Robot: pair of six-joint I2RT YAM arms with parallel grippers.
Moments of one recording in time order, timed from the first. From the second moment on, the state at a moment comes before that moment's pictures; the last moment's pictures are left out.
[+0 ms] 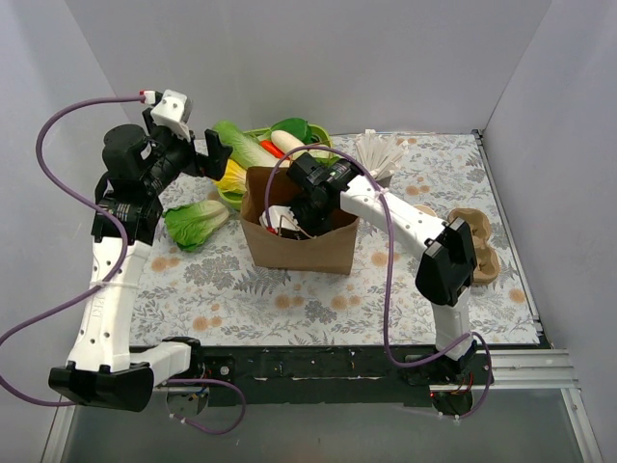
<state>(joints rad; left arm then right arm) -0.11 1.14 1.46 -0.43 0.33 0.07 0.84 1.98 1.91 -1.16 -0.33 -1.16</state>
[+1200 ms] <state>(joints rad) -0.11 1.13 1.25 -0.49 0.73 -0.12 0.85 1.87 1.97 -1.11 -0.16 -0.82</state>
